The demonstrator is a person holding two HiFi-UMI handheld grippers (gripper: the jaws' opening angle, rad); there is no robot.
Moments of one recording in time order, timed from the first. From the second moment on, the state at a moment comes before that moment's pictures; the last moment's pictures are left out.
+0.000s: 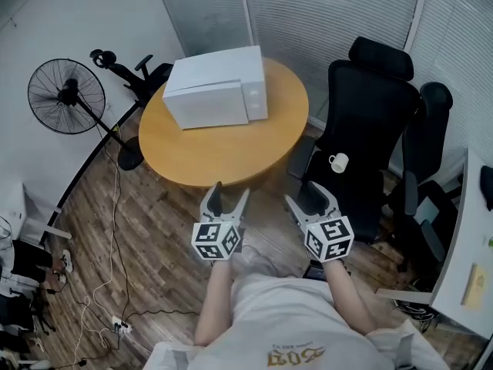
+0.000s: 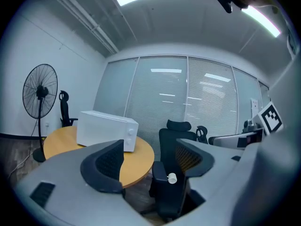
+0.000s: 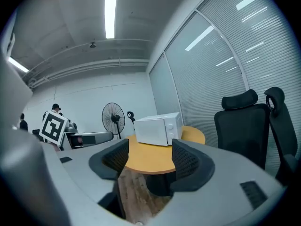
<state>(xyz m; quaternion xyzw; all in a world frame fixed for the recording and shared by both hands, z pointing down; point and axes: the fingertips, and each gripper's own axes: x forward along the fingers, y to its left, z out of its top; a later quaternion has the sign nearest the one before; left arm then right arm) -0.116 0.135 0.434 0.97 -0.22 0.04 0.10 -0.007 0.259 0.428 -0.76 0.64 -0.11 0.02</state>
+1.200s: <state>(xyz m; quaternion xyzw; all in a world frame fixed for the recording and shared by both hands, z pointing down) 0.026 -0.025 0.462 0.97 -0.20 0.07 0.12 0.135 0.126 0.462 -0.78 0.61 -0.15 0.00</state>
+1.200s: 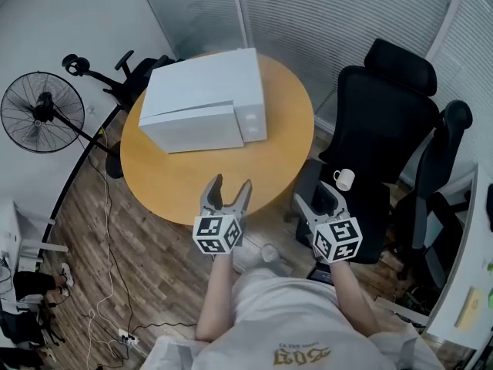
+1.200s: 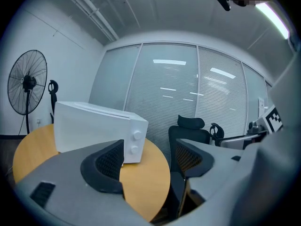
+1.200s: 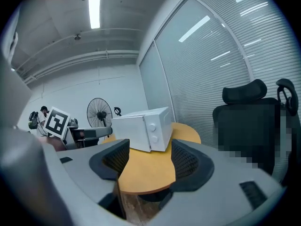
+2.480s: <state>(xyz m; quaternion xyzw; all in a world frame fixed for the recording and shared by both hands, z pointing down) 0.148 -0.156 0.447 0.98 -0.17 0.10 0.01 0.190 -0.025 0.464 -0.74 0.65 -0.16 0.04</state>
